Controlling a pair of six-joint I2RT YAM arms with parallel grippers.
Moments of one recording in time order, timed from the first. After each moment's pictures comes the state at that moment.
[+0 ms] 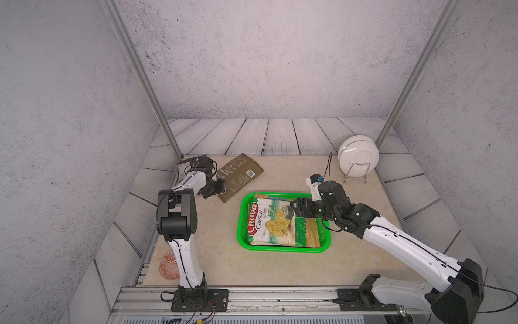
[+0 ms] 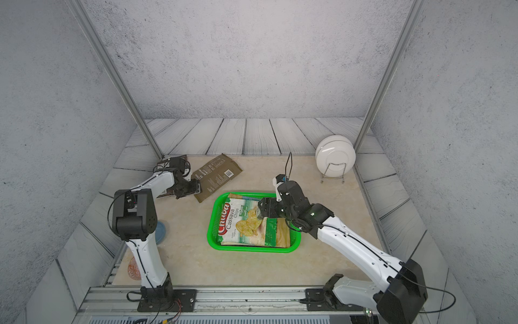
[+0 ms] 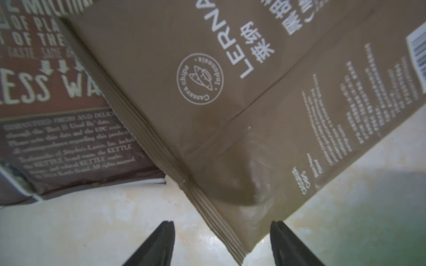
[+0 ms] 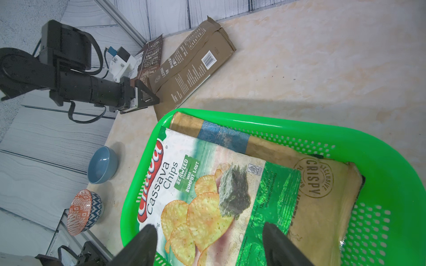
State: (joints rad) left arm 0.00 2.04 1.49 -0.65 0.14 -0.16; right arm 0.71 1.18 1.00 -0.48 -0.06 0.57
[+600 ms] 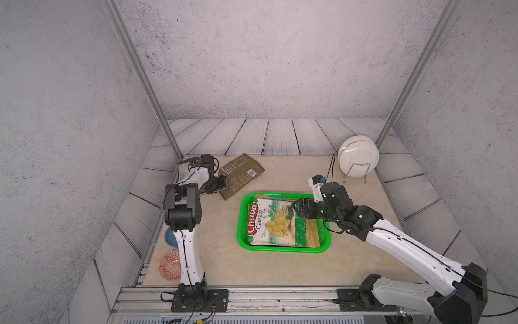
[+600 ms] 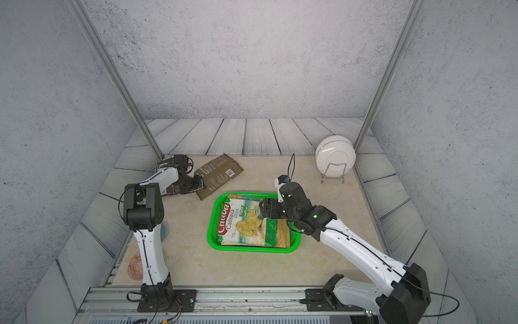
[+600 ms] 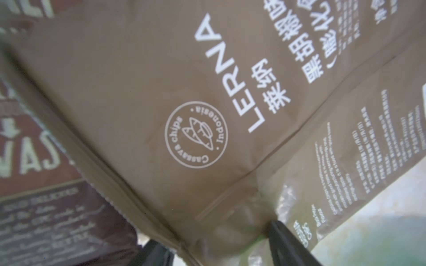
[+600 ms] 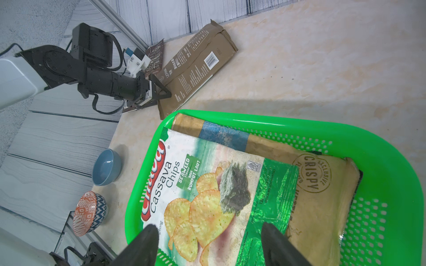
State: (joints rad) left arm 0.00 2.20 1.67 -0.69 0.22 -0.21; right arm 0.71 1.15 0.99 -0.48 -0.06 0.60
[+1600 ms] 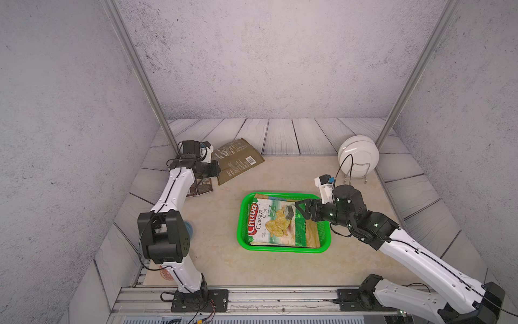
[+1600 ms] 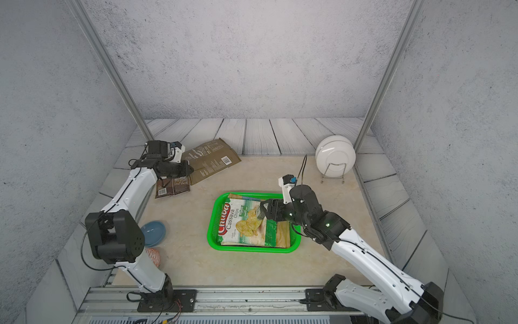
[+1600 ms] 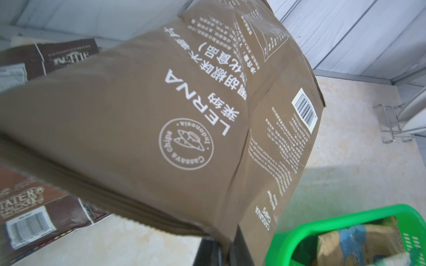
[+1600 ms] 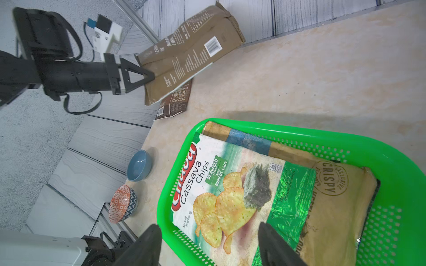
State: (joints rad) left arm 0.02 1.70 1.56 -0.70 0.37 -0.04; right arm 0.71 1.00 0.97 -0.48 -0.13 0.59
